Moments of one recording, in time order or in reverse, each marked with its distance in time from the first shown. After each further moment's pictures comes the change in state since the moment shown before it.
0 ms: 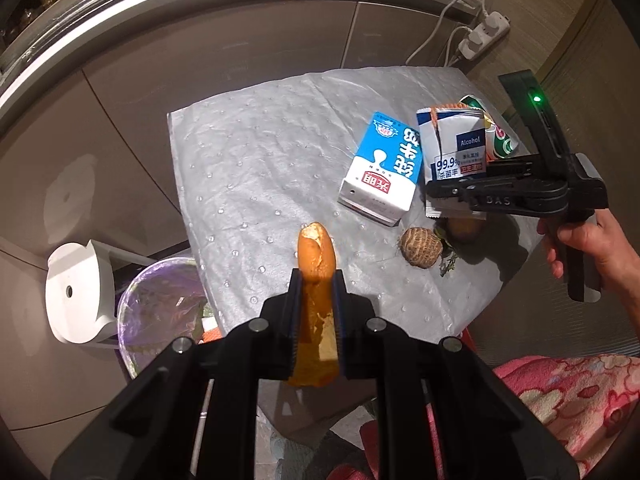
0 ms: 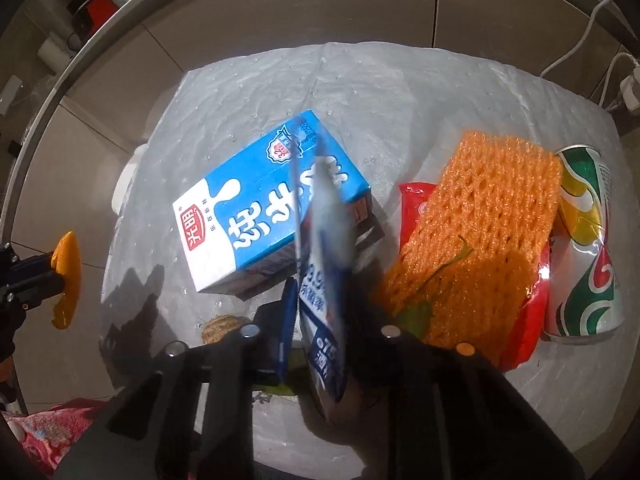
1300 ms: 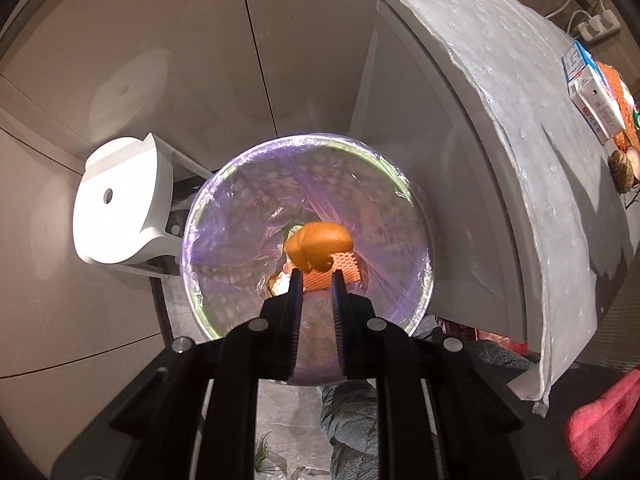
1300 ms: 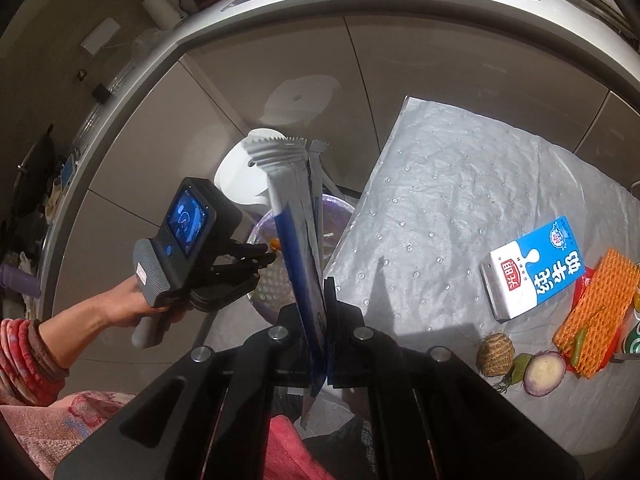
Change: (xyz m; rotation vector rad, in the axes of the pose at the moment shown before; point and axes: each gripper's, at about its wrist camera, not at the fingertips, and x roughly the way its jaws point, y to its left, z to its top) left arm 0.088 0.165 -0.102 -0.156 0.176 0.160; right arm -0.050 0.209 0.009 -0.242 0.000 0.176
